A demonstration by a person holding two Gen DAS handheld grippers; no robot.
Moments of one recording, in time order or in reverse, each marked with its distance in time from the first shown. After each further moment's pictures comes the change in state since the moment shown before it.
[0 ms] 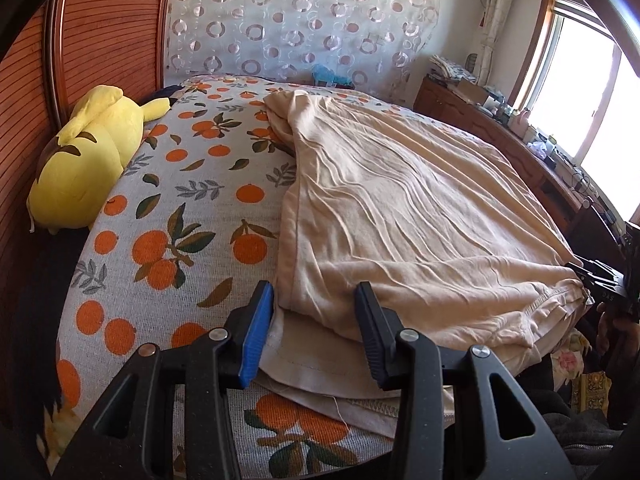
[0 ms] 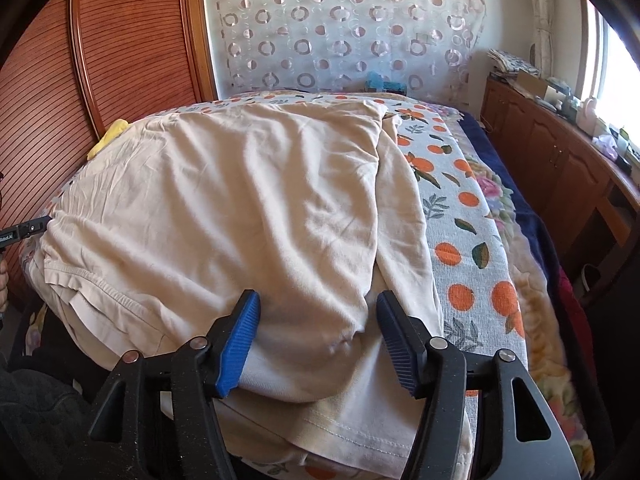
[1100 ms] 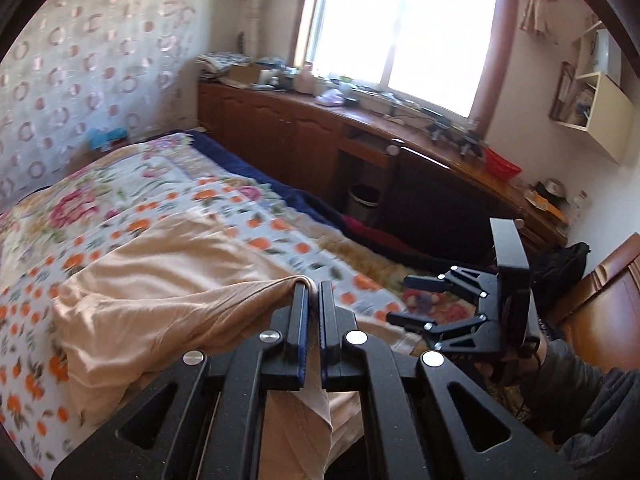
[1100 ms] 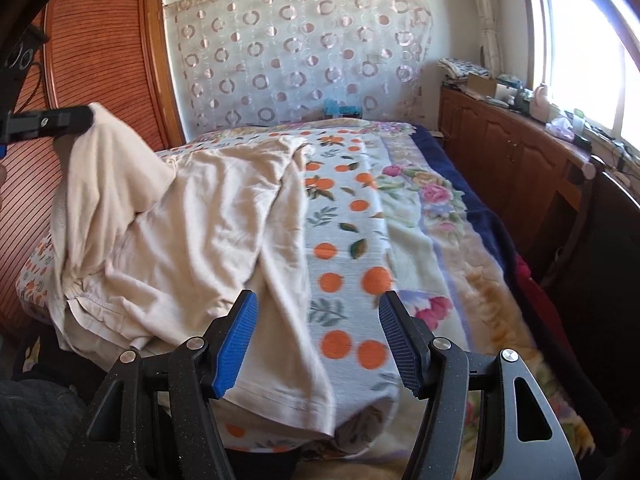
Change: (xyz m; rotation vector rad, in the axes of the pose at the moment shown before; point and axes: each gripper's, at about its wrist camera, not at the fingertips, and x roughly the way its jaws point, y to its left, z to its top) left arm 0.003 -0.306 0.108 0.549 0.050 -0.559; right arm -0.061 -0.075 -0.032 0.111 -0.118 -0.073
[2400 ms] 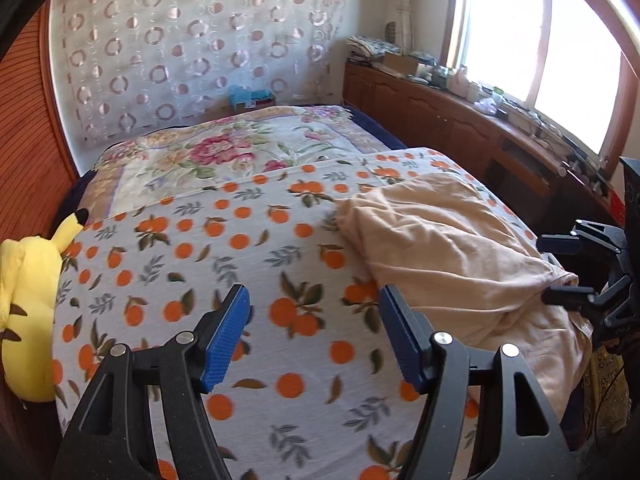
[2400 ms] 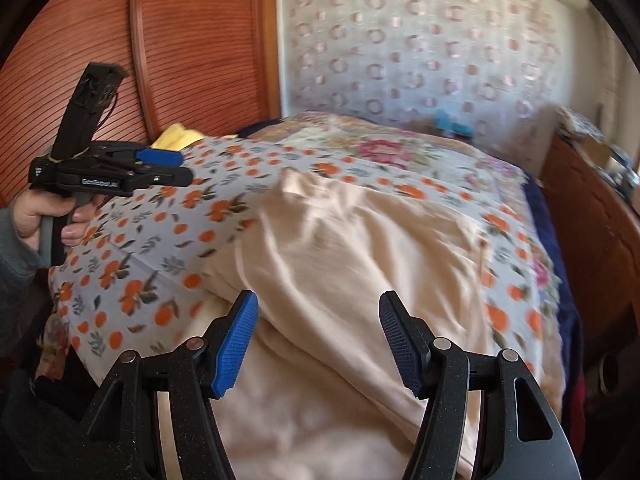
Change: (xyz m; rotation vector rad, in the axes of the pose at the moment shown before) left arm -0.064 0.221 -0.087 -0.239 0.014 0.437; right arm 0.094 0.136 0.114 -0.328 0.073 0.289
